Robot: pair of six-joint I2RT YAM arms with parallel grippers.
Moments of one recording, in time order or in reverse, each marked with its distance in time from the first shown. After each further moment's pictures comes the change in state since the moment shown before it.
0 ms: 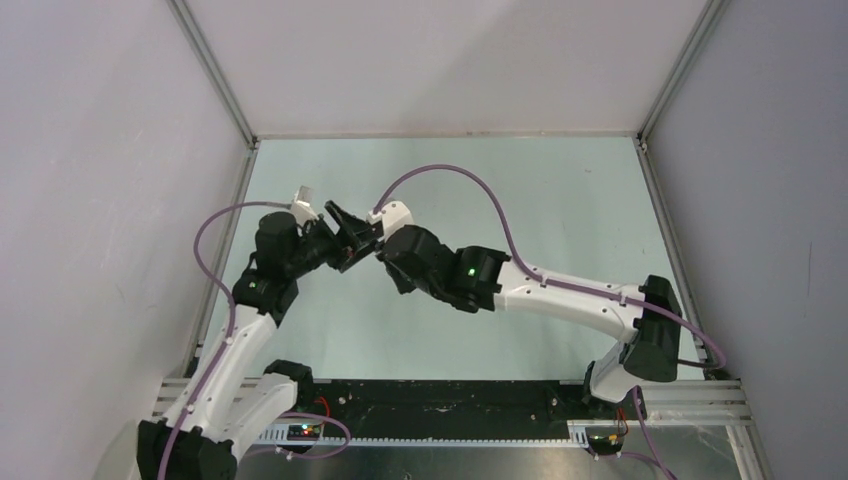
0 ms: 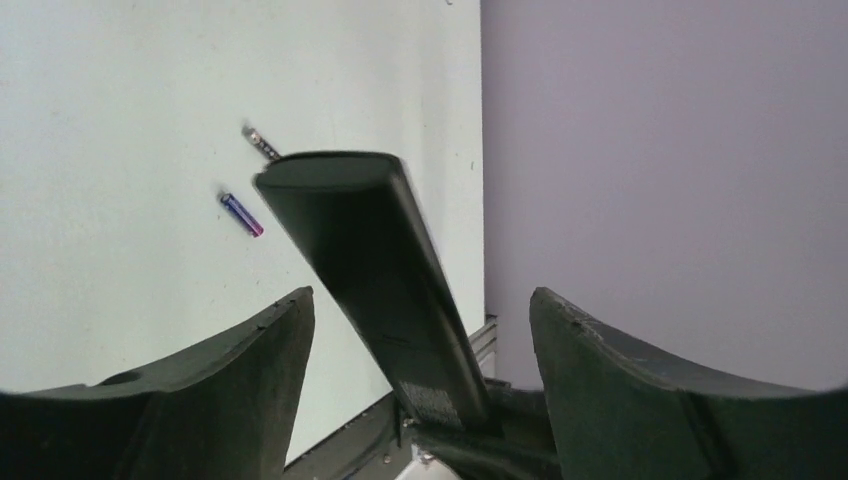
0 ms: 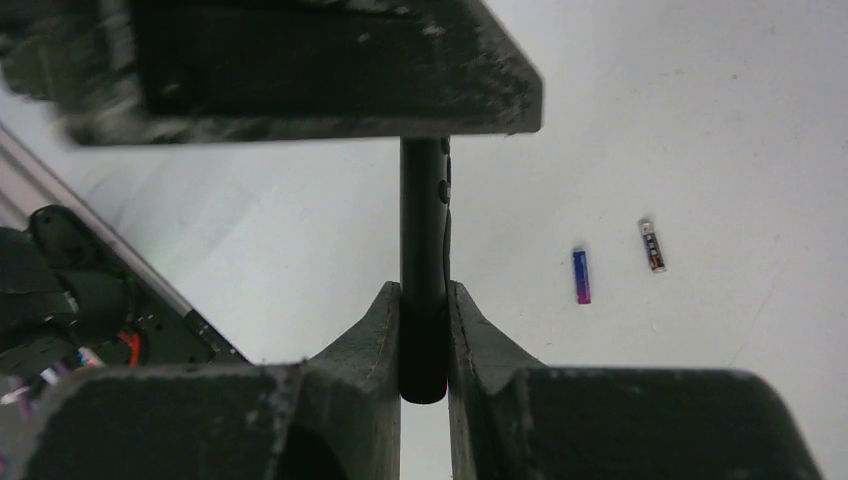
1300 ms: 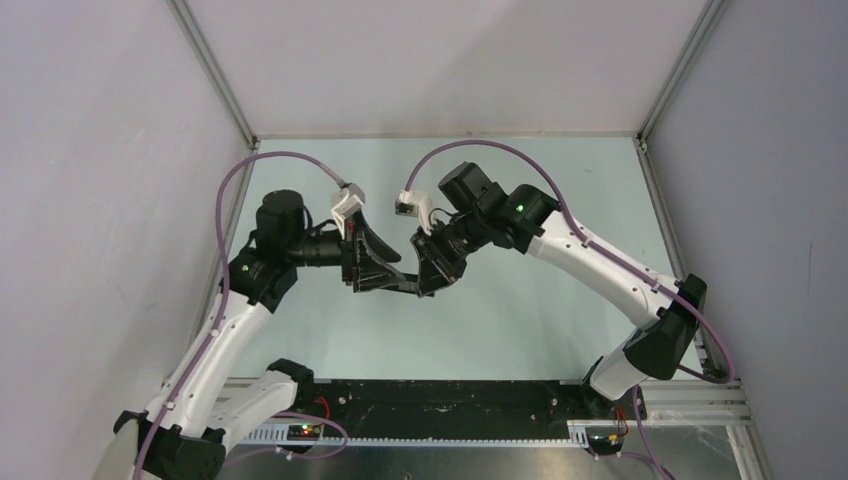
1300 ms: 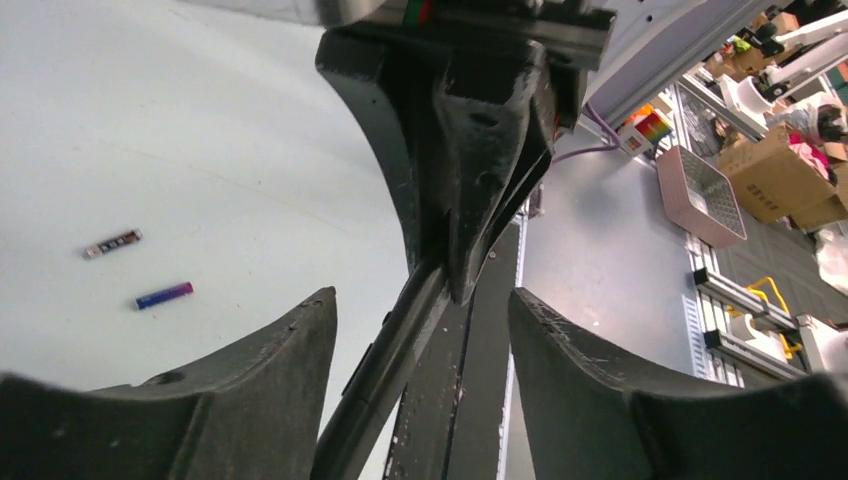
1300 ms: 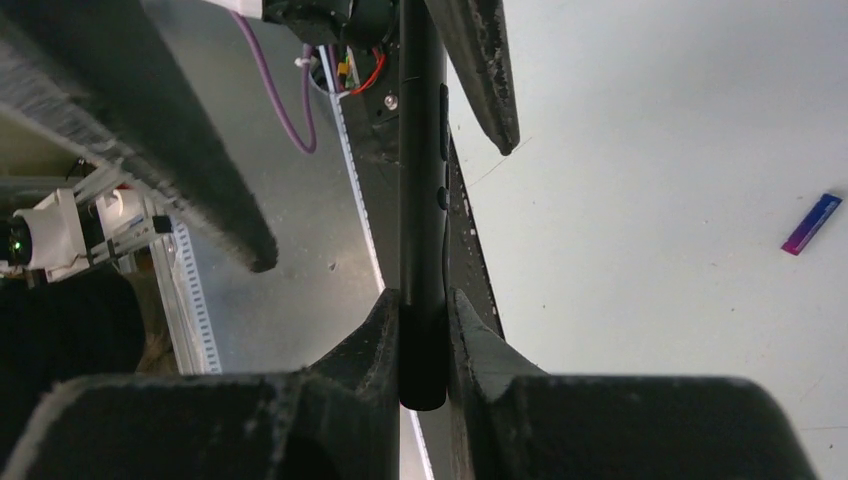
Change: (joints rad) left arm -0.138 0.044 0.274 -0.193 0.580 0.903; right arm -0.334 -0.045 0.162 -0.439 -1.056 -0.274
